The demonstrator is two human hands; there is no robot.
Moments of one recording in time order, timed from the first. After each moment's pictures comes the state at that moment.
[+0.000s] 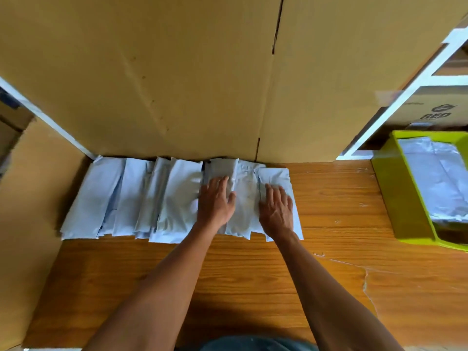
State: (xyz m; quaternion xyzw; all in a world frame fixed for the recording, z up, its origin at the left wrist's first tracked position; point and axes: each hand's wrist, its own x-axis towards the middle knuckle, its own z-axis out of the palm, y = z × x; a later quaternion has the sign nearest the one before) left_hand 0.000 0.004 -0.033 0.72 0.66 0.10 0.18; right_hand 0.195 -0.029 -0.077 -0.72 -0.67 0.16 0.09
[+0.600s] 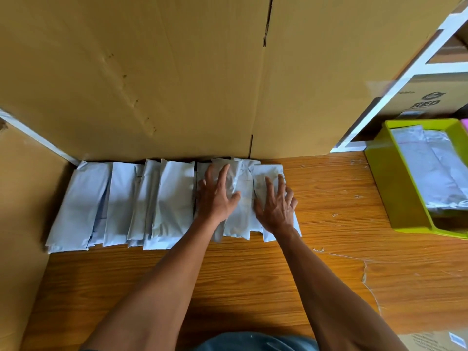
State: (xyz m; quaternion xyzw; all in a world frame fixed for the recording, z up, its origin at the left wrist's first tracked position) left_hand 0.011 0.019 -0.036 0.70 0.67 0.11 0.21; right_hand 0.198 -0.024 -0.077 -0.78 -0.61 0.13 0.08
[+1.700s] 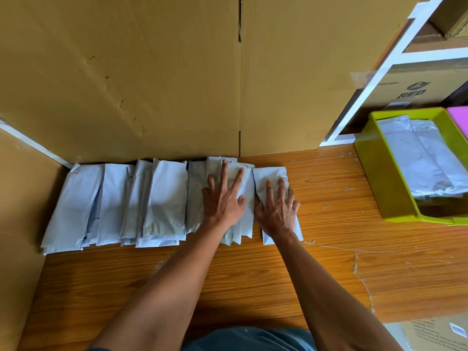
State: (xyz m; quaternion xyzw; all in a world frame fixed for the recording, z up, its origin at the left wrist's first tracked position) left_hand 0.058 -0.004 -0.039 0.78 0.62 -0.01 0.09; right_hand 0.218 -0.056 -0.075 -0.80 -0.59 0.13 0.04
